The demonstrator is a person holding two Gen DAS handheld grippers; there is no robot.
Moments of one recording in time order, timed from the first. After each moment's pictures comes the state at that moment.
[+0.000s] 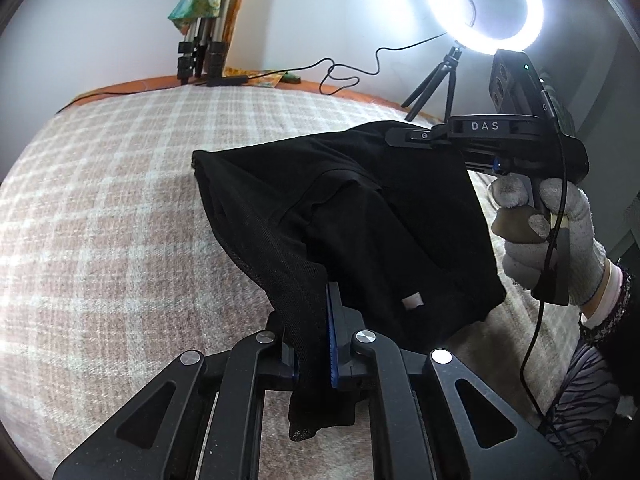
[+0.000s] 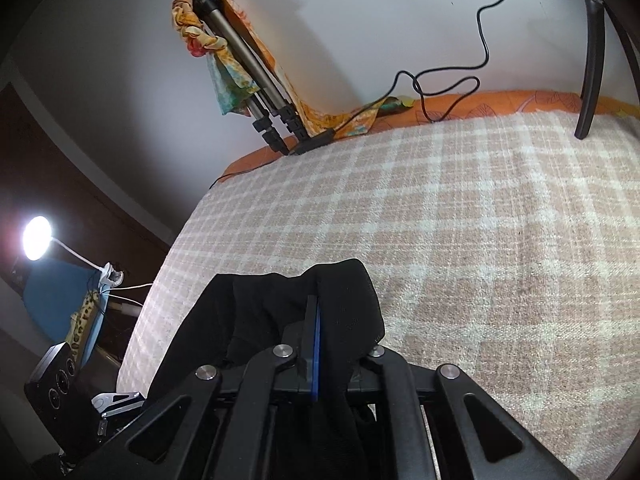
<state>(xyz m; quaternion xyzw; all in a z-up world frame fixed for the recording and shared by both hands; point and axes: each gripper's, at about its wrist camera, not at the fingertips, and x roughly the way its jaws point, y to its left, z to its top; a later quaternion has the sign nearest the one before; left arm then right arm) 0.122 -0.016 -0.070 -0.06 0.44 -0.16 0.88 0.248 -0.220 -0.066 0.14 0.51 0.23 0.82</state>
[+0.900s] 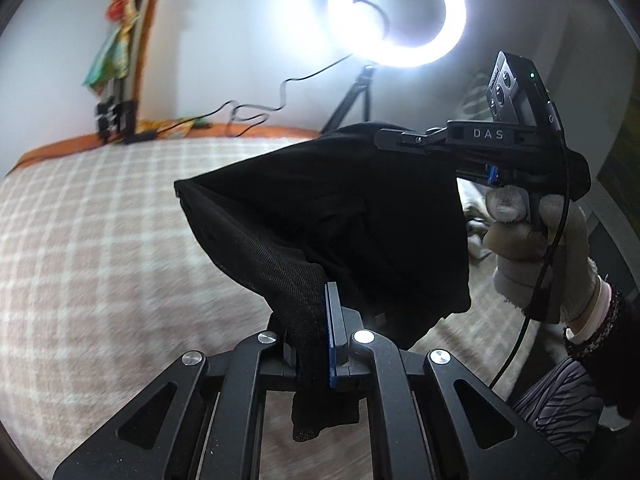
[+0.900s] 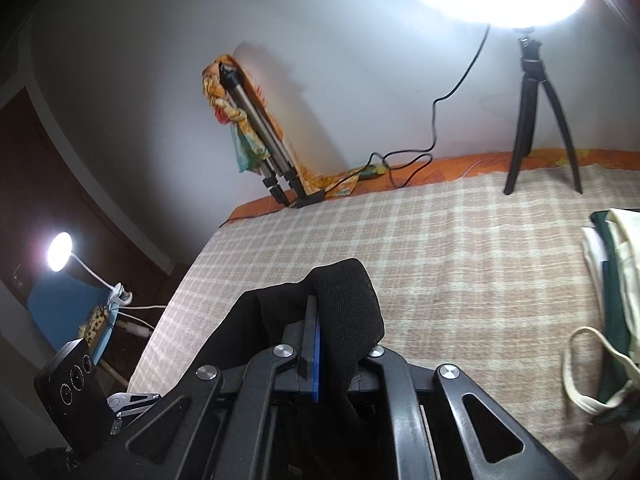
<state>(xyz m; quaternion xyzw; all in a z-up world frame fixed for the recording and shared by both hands) 0.116 -0.094 -0.023 -0.05 0.38 -0.25 0.89 0.192 -0.287 0.022 0.14 0.44 0.19 0.87</state>
